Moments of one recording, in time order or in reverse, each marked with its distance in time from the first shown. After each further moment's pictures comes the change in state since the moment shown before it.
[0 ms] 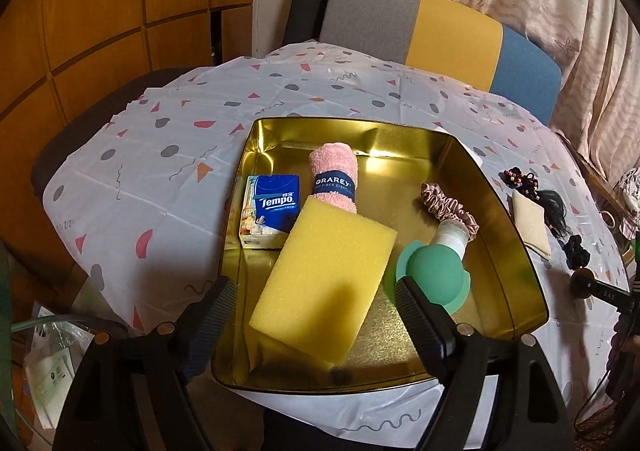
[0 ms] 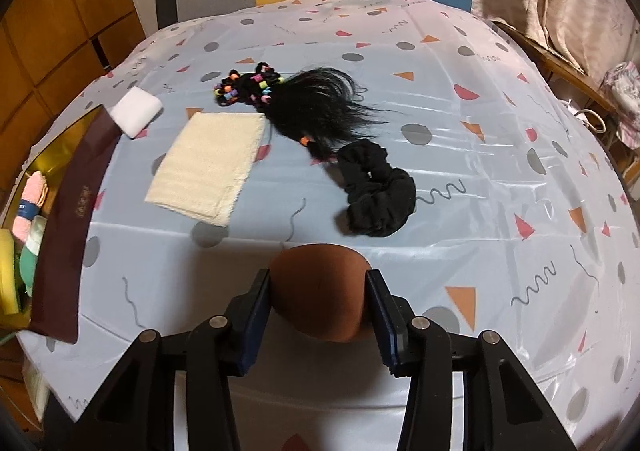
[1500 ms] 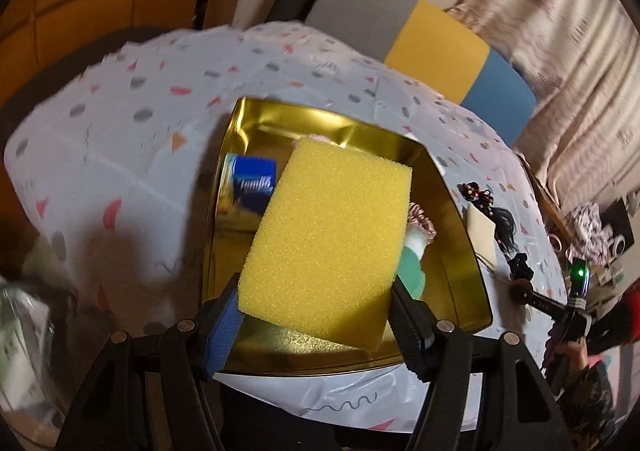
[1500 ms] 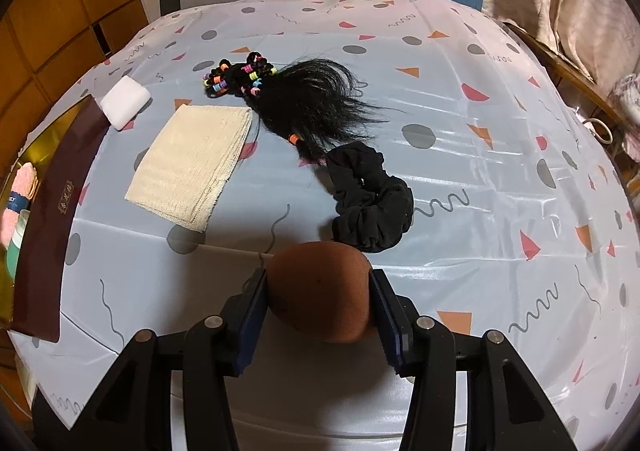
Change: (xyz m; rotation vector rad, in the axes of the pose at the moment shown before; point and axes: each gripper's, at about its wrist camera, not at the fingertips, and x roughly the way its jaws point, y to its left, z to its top) left arm -0.001 0.027 0.005 -0.137 0.096 -0.221; right arm 0.021 -0.010 0.013 -0.041 0.039 -0.010
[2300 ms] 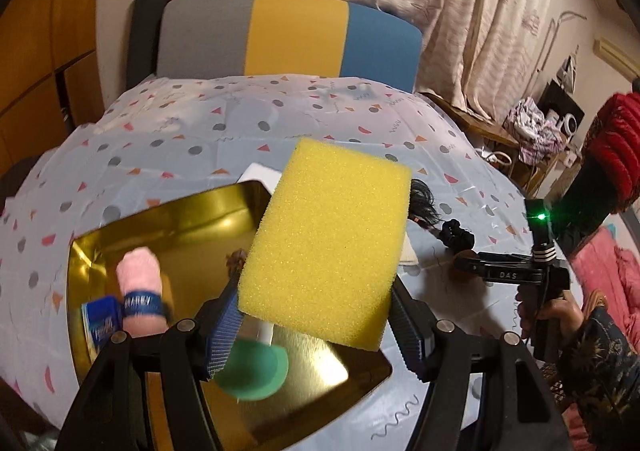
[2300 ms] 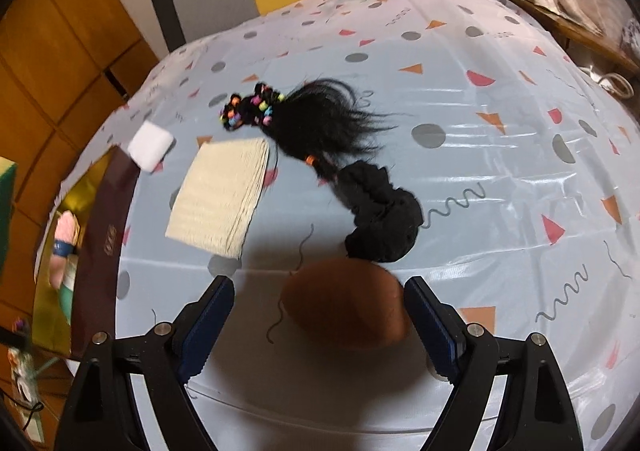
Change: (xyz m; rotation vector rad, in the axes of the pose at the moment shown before) left arm 0.019 -0.163 0.039 0.464 -0.015 -0.156; right arm -0.010 -0.017 0.005 0.134 -0.015 0.176
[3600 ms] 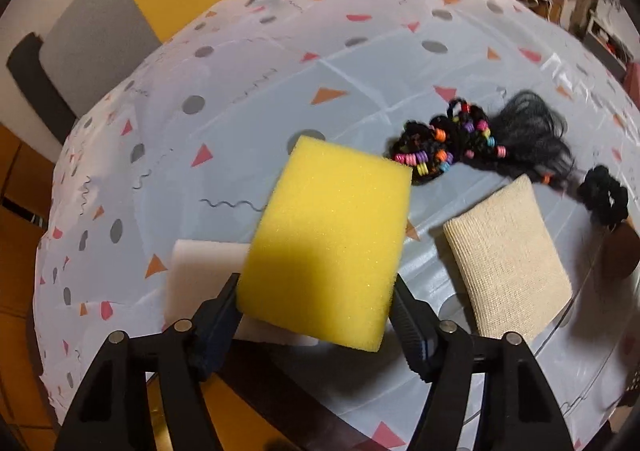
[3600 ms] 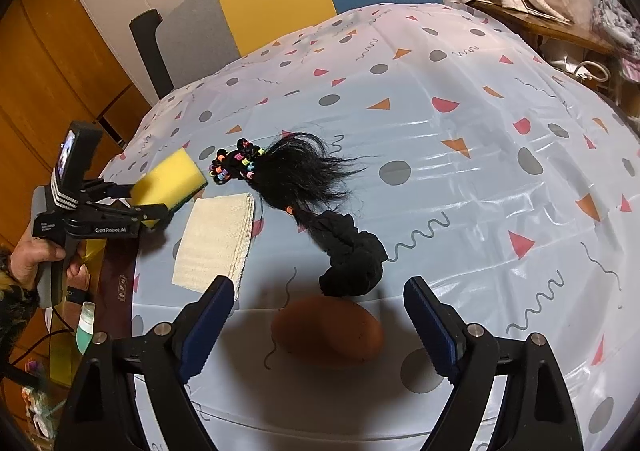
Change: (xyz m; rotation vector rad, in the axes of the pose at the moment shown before) left arm 0.247 -0.031 0.100 0.465 0.359 0.188; right arm -0.030 -0.022 0.011 0.111 -0.124 0.011
